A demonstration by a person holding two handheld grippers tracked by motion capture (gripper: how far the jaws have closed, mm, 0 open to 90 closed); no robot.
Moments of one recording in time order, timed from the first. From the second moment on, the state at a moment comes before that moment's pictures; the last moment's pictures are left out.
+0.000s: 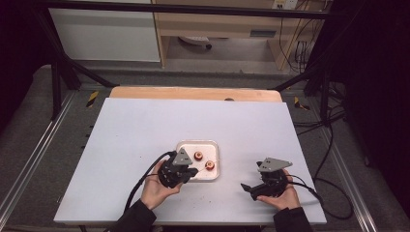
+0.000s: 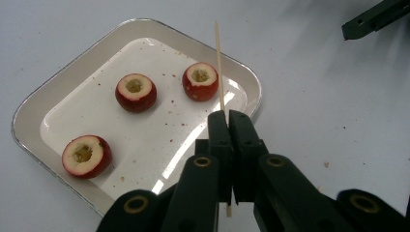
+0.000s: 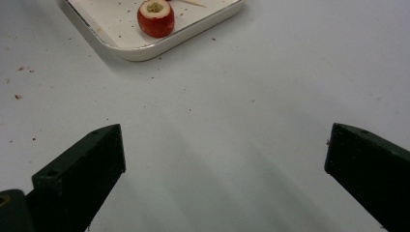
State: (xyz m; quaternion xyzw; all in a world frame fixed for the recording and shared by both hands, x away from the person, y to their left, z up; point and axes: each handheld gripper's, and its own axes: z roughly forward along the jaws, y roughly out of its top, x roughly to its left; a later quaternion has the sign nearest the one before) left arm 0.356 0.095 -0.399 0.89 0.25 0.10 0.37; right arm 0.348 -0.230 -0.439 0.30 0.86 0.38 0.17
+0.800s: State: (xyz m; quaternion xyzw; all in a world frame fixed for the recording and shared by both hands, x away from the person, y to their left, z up) left arm 0.352 0.055 -0.386 0.92 0.20 0.08 0.34; right arm 0.338 -0.184 -0.418 0.11 0.91 0.29 0.27
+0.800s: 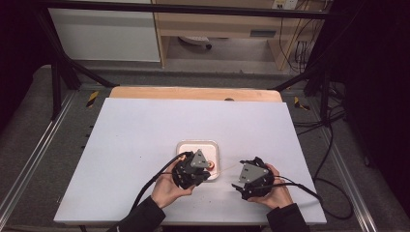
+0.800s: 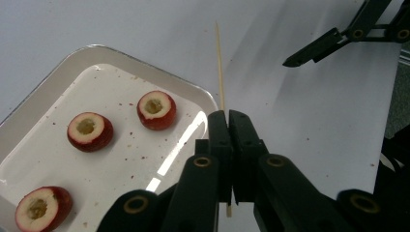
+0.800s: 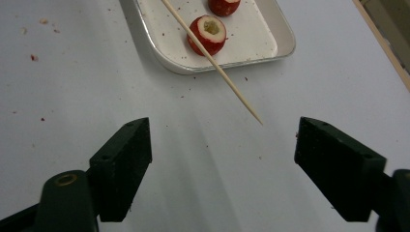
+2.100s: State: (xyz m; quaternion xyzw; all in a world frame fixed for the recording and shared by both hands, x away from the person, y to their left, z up) left arm 0.348 0.021 -0.391 0.93 0.16 0.06 0.31; right arm 0.336 -0.173 -0.429 -0.09 0.93 0.19 0.31
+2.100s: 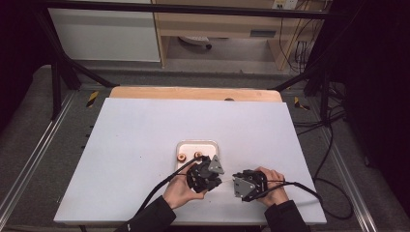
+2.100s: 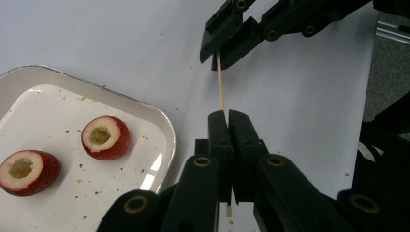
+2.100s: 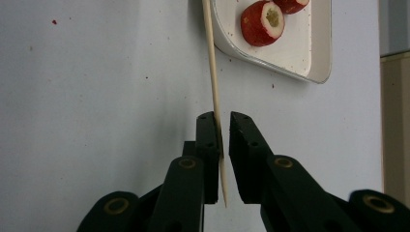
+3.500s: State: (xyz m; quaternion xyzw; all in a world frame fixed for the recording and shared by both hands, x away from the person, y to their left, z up) left arm 0.370 -0.001 -0.397 0.97 0.18 0.03 0.16; right arm 0.331 -0.150 -0.421 -0.19 0.90 0.08 0.37
